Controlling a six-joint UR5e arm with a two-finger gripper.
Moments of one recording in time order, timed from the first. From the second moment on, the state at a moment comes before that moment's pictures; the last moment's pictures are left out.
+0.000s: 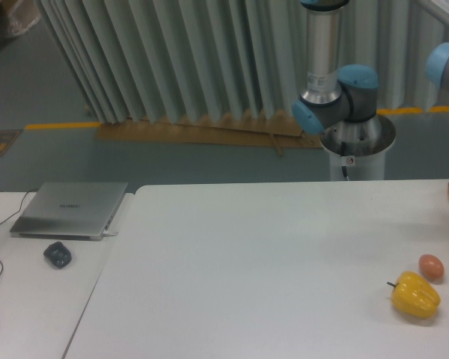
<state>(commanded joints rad) 2.91 -1.72 -1.72 -1.34 1.67 2.31</state>
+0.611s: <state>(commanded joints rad) 3.02 -1.76 -1.67 -1.33 1.67 2.50</state>
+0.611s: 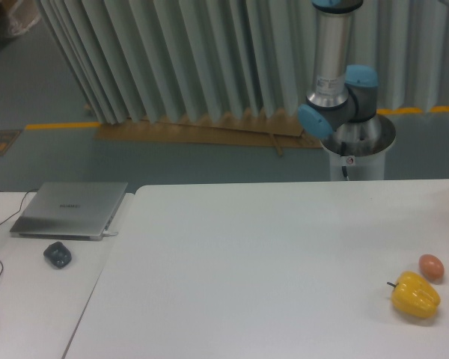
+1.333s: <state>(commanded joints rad) 3.04 -1.82 -1.66 -1.26 1.67 2.59</state>
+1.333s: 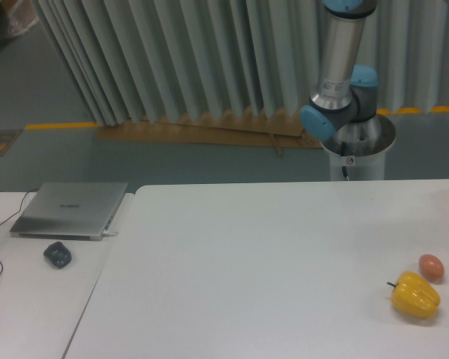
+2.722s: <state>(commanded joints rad) 2.94 -1.79 -1.65 -1.26 1.49 2.32</state>
